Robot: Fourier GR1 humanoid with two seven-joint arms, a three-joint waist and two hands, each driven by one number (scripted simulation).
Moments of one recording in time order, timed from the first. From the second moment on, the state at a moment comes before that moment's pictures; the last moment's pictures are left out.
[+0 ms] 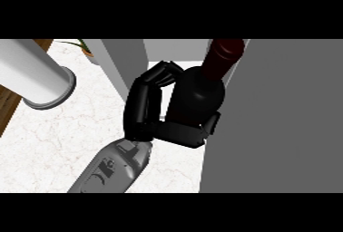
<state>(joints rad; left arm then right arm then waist) -0.55 0.00 -0.45 -1.59 0.14 0.58 0.07 -0.04 -0.05 0.05 -2.49 -0.11 0.15 0.63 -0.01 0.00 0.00</state>
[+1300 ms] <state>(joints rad) -0.54 0.00 -0.47 -1.20 0.29 0.63 -0.32 -0.08 -0.06 0.02 -2.48 -0.11 0.15 0.65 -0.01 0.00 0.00</state>
